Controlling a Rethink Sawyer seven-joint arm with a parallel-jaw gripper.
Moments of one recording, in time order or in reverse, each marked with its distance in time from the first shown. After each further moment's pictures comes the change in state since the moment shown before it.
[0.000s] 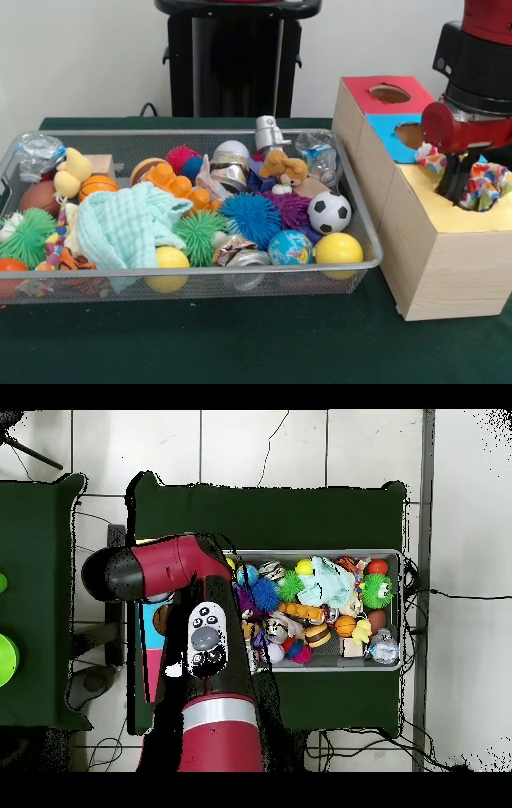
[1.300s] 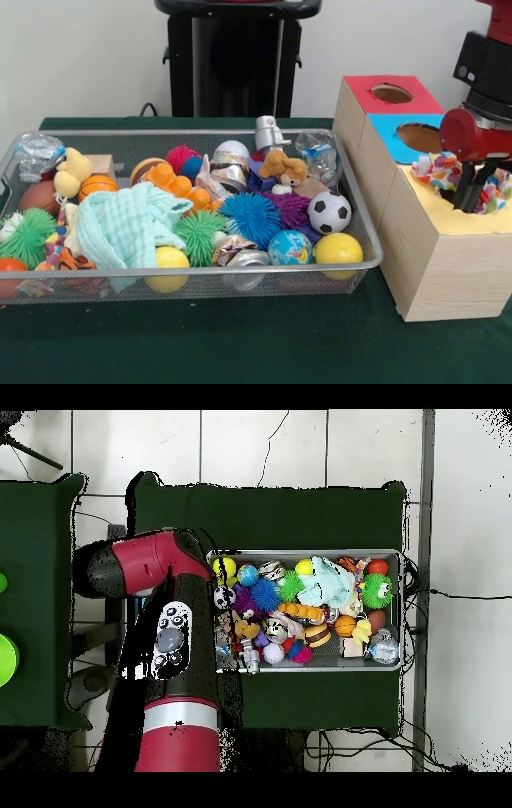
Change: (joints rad) arm 0.110 0.075 -0.141 -0.110 0.064 0.012 0.023
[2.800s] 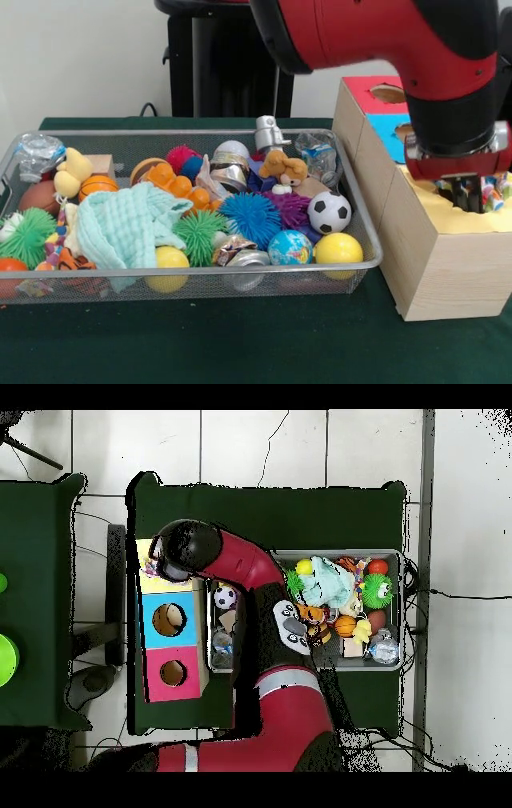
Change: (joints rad) arm -0.303 0.006 0.251 0.230 0.508 -0.029 0.049
